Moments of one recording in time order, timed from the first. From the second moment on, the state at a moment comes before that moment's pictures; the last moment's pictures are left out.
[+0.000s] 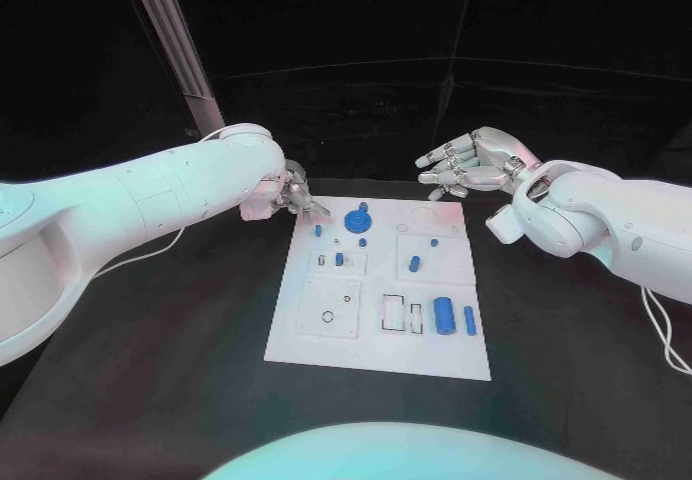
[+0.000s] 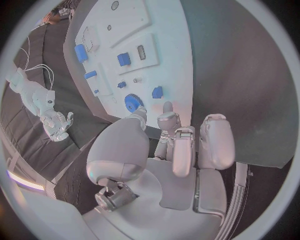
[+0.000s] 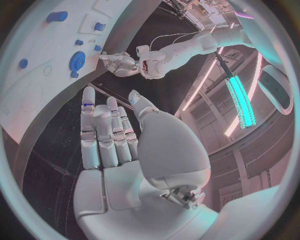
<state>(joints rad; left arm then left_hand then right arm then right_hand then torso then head) 1.35 -0.48 -0.12 0.89 -1.04 0.32 -0.45 1.04 0.01 0.01 0.28 0.05 0.85 0.08 0.62 0.39 1.26 0.01 1.10 0.97 1.47 -0.06 1.57 1.31 0.05 1.42 0.05 1.36 1.23 1.31 -0.72 -0.08 1.32 -0.63 -0.17 0.27 1.36 -0.02 0.14 -0.01 0.18 0.94 0.21 0.07 0.07 1.18 0.13 0.12 0.07 1.30 0.06 0.85 1.31 0.18 1.14 0.16 0.34 0.10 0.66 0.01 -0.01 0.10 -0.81</state>
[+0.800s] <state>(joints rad) 1.33 -0.46 -0.12 0.87 -1.05 0.35 -0.42 1.10 0.04 0.00 0.27 0.05 0.87 0.08 0.62 0.38 1.26 0.01 1.11 0.97 1.47 -0.06 1.57 1.31 0.05 1.42 0.05 1.36 1.24 1.31 -0.71 -0.08 1.31 -0.63 -0.17 0.27 1.36 -0.02 0.14 -0.01 0.18 0.94 0.21 0.07 0.07 1.18 0.13 0.12 0.07 1.30 0.06 0.85 1.31 0.18 1.14 0.16 0.34 0.10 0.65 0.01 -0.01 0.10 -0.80</state>
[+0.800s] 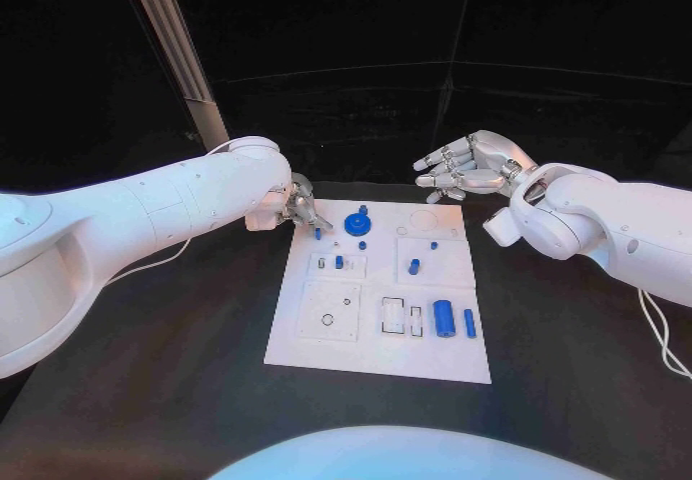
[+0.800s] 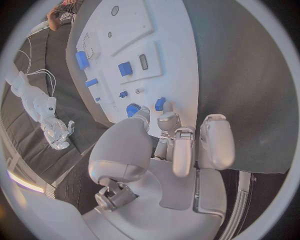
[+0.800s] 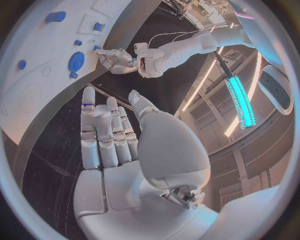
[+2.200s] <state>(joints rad) 1.33 -0.50 -0.12 0.93 -1.05 0.30 -0.41 1.22 -0.01 0.48 0.11 0.08 0.87 0.07 0.66 0.38 1.27 -0.01 1.10 0.94 1.47 -0.07 1.57 1.31 0.05 1.43 0.04 1.36 1.26 1.31 -0.71 -0.08 1.31 -0.63 -0.17 0.27 1.36 -0.02 0.14 -0.01 0.18 0.94 0.21 0.07 0.07 1.18 0.13 0.12 0.07 1.30 0.06 0.85 1.31 0.18 1.14 0.16 0.34 0.10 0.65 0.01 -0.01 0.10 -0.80</state>
